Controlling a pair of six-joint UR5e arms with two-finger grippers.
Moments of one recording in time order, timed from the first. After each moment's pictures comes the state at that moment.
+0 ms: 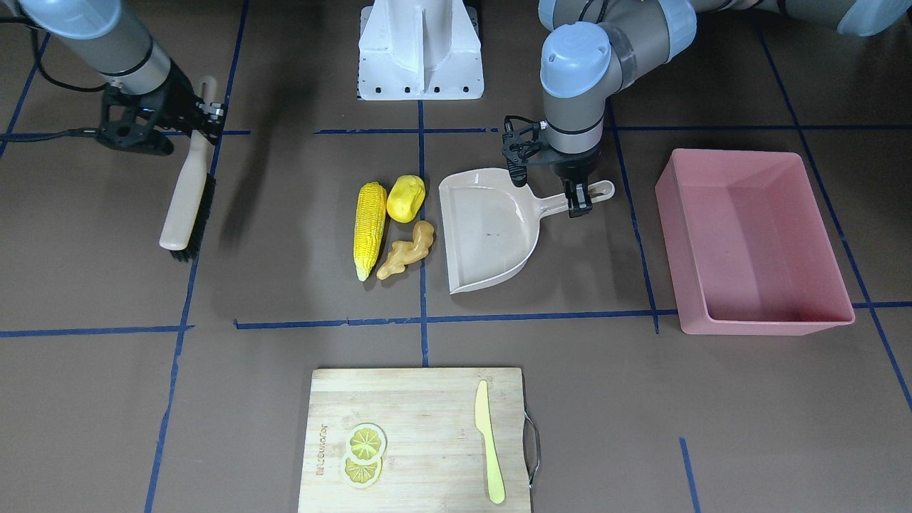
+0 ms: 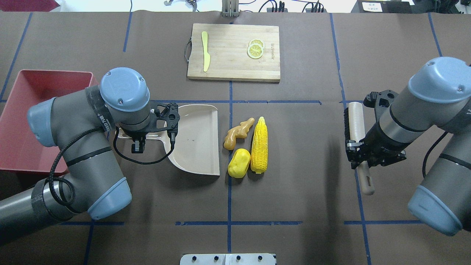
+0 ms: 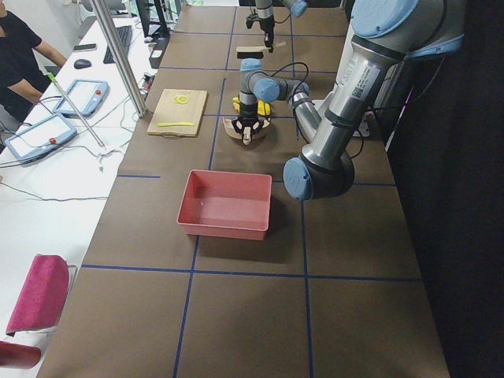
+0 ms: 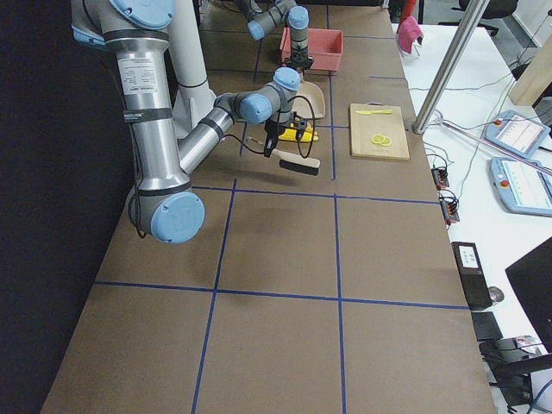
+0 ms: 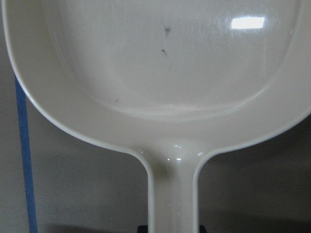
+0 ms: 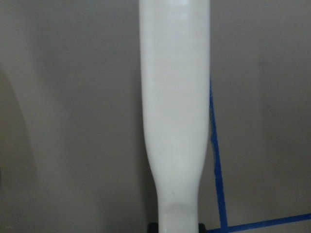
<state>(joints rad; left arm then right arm) -0.59 -2.11 -1.84 -1.28 -1.80 0.43 0.69 -1.39 2.16 -1.81 2.19 1.15</state>
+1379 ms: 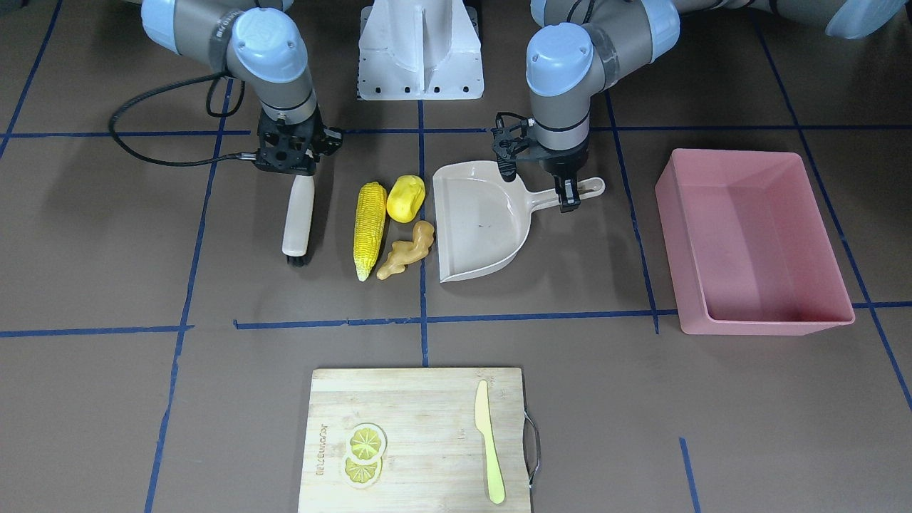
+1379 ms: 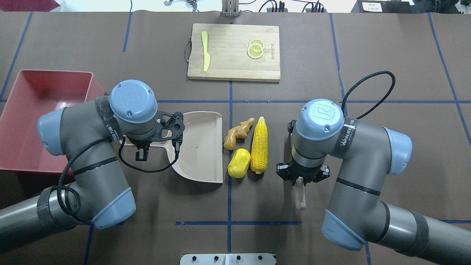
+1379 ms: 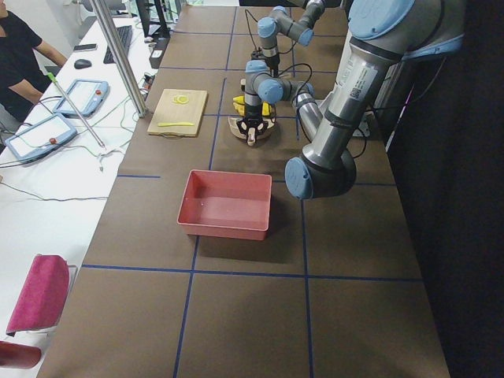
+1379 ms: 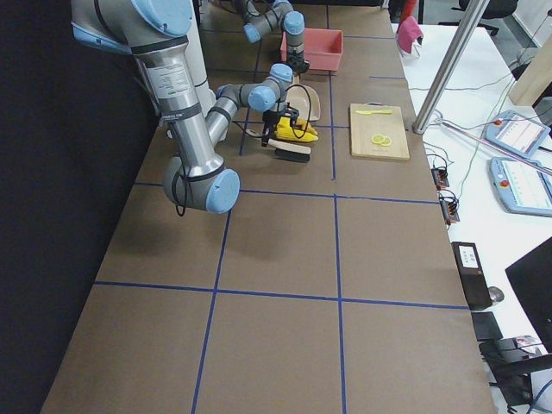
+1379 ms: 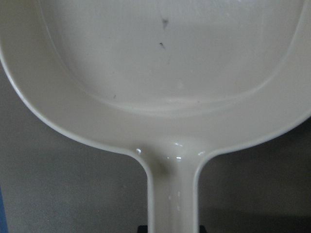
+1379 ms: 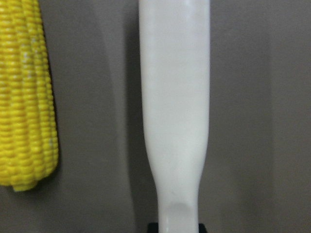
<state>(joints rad) -0.55 -2.11 -1.84 -1.27 -1.78 0.43 0.47 -1.10 1.88 -1.81 2.04 1.26</state>
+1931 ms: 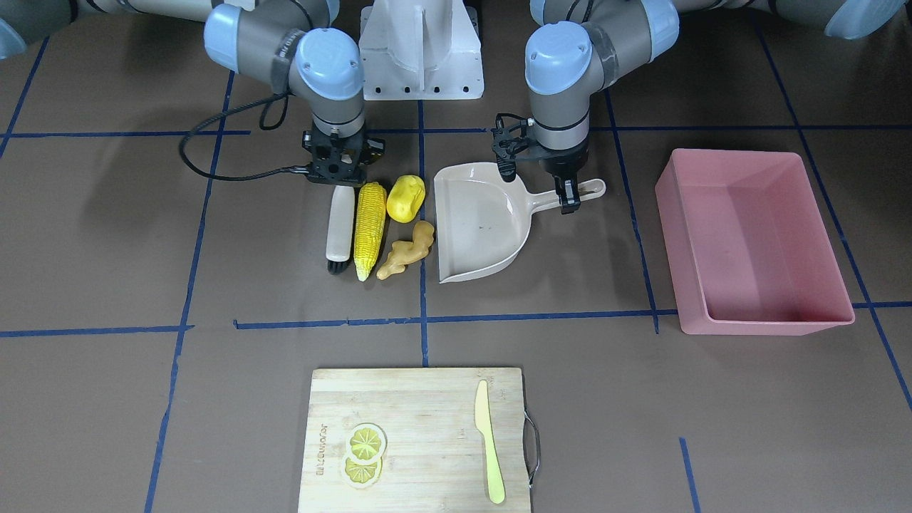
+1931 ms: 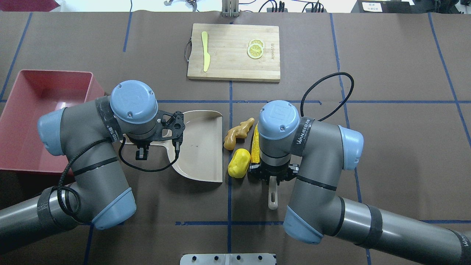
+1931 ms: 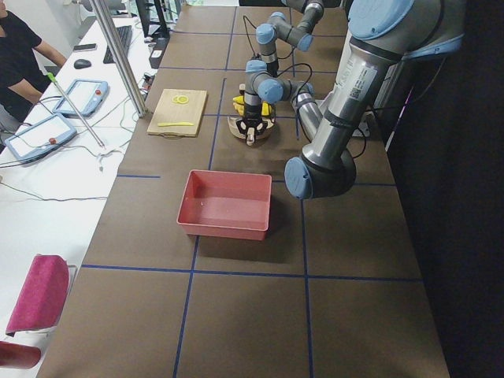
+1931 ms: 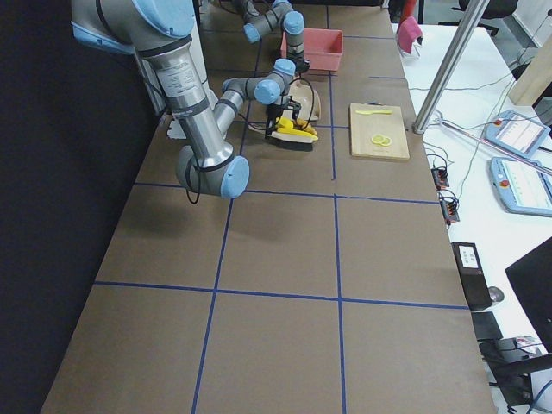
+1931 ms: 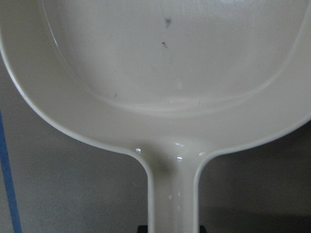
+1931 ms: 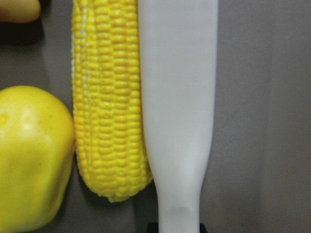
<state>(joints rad) -0.55 -2.12 -1.84 -1.27 -1.77 0.43 0.44 -0.94 1.73 -1.81 2.03 1.26</state>
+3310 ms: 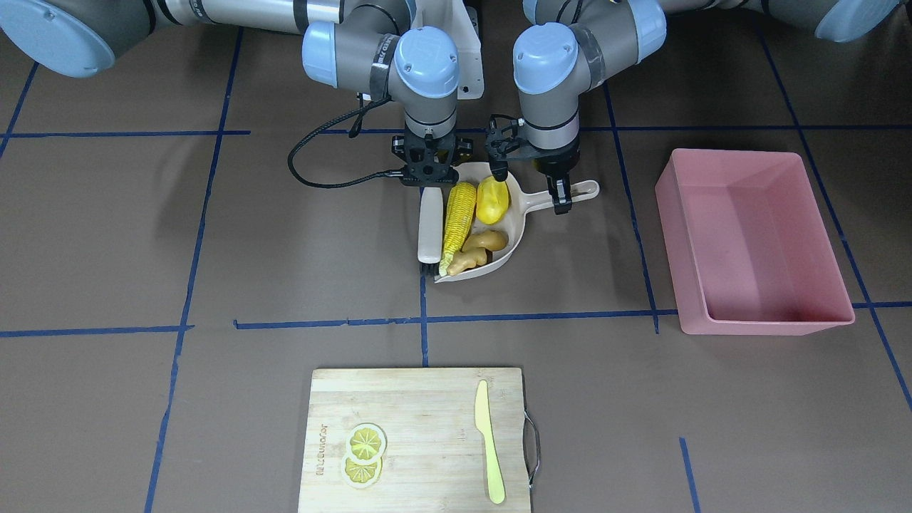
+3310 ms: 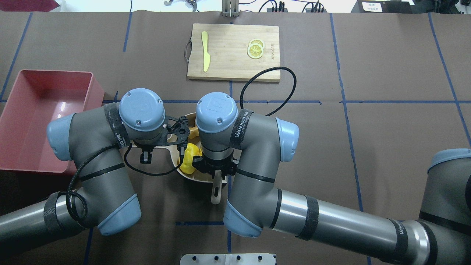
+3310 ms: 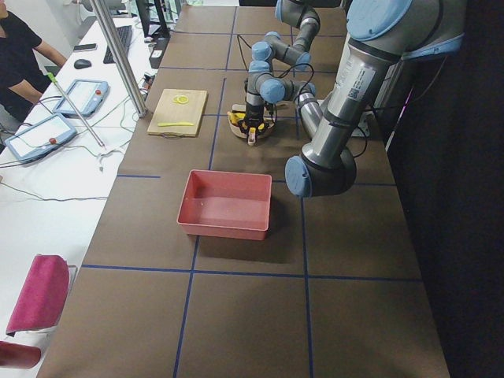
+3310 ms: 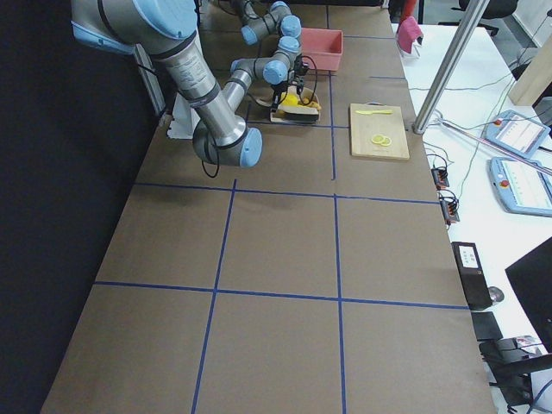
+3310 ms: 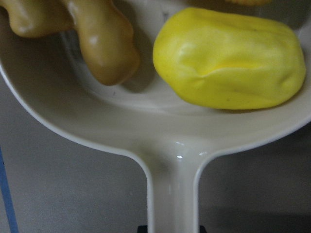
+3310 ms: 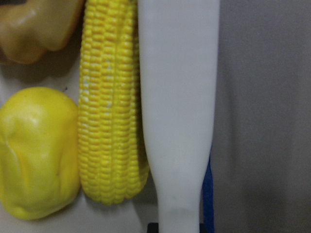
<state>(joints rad) -0.52 -2.13 -1.82 -1.28 -1.73 0.42 0.41 -0.69 1.50 -1.67 2.03 1.34</state>
